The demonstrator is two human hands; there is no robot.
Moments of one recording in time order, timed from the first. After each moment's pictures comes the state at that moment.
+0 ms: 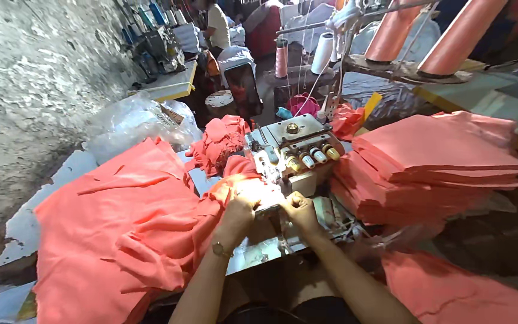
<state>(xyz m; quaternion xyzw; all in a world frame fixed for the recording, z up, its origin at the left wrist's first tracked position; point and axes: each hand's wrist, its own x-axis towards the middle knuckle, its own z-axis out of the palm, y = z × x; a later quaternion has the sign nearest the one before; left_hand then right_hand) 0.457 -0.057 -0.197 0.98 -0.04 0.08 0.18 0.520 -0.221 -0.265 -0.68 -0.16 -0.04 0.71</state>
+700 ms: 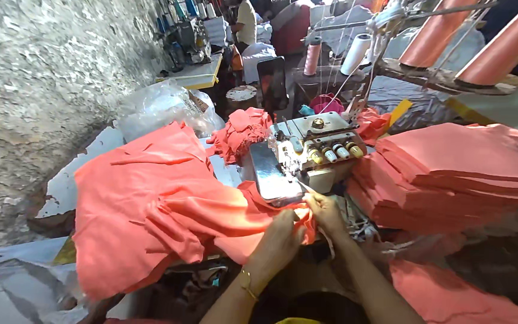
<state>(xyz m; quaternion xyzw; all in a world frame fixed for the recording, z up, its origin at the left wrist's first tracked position) 0.387 -0.133 -0.197 0.94 -0.02 0.08 0.33 0.510 -0.252 -0.259 -0.79 -0.22 0.01 0.57</state>
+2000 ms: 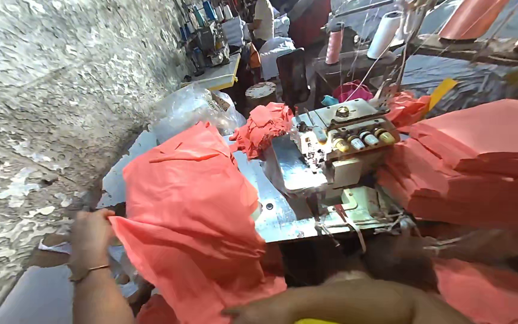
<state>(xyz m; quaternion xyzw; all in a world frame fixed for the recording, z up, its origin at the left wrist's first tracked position) 0.176 0.179 -0.101 0.86 0.50 0.14 -0.01 0.308 -0.172 -0.231 -0.43 -0.70 0.46 0.32</state>
